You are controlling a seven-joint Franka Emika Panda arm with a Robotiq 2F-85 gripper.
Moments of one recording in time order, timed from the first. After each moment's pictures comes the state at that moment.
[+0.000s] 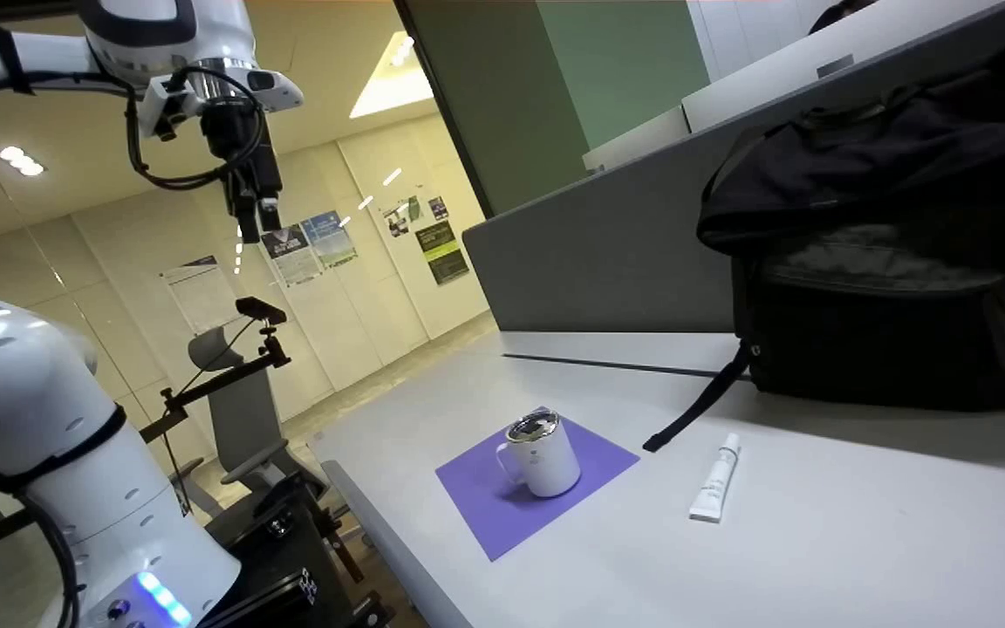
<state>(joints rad) 0.04 -0.67 -0.05 -2.38 0.00 1.48 -0.22</state>
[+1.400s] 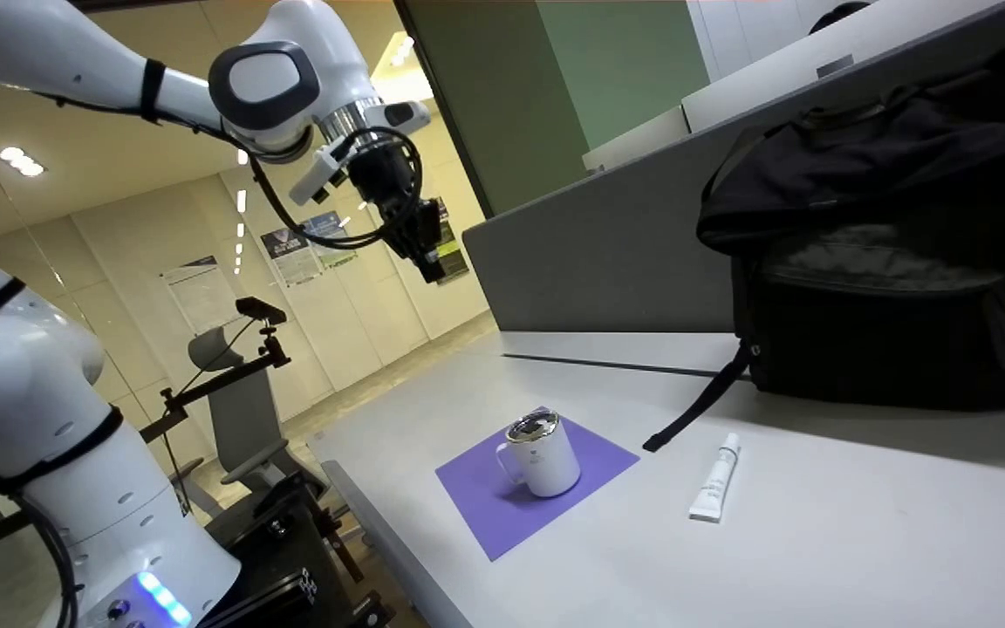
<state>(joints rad) -0.08 -0.29 -0.20 -2.46 -0.05 2.24 -0.38</state>
